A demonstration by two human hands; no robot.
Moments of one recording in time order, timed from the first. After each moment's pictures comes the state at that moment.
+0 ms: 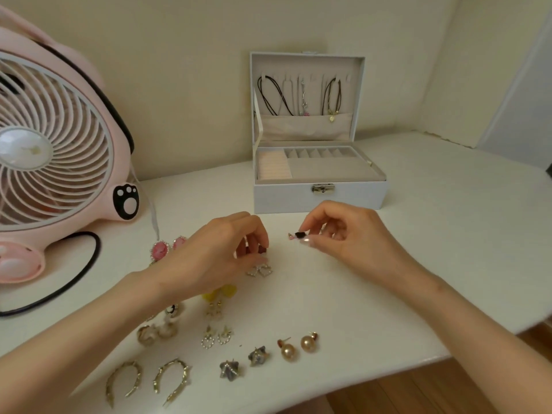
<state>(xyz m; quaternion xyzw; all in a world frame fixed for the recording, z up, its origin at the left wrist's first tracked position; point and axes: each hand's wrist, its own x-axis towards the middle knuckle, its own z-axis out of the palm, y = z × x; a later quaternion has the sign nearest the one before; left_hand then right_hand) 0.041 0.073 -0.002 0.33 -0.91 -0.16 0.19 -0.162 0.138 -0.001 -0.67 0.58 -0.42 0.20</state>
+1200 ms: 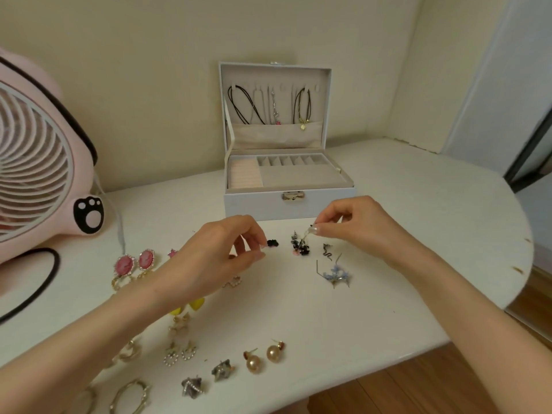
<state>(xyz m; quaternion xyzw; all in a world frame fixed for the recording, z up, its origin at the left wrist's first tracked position) 0.007 0.076 -0.003 0.31 -0.90 -0.21 0.24 -0.221 0.134 0.013 -0.59 0.68 -0.37 0.22</state>
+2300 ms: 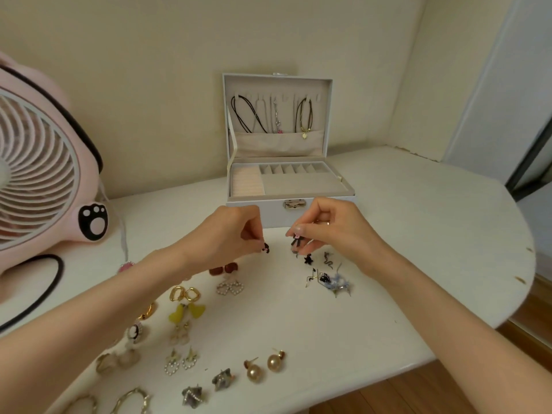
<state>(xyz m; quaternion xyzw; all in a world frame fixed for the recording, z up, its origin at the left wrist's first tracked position) -0.010 0.044 0.010 0.36 -0.89 -0.22 0.18 -0.198 0.122 0.009 -0.56 0.56 -0.49 0.36</state>
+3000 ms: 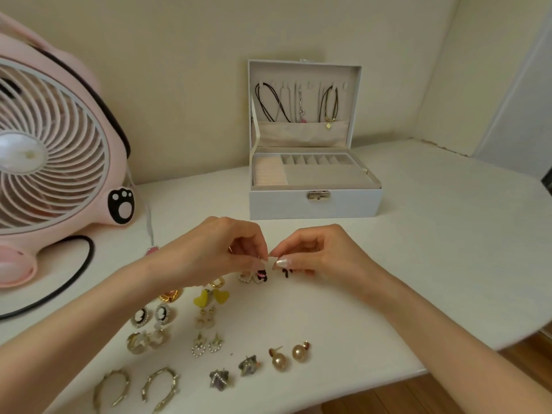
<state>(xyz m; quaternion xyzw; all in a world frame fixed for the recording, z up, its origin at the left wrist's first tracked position) 0.034 0.074 0.018 0.36 -0.88 -0.28 0.12 -0.156 0.127 -0.015 -0.61 0.53 -0.41 0.43</state>
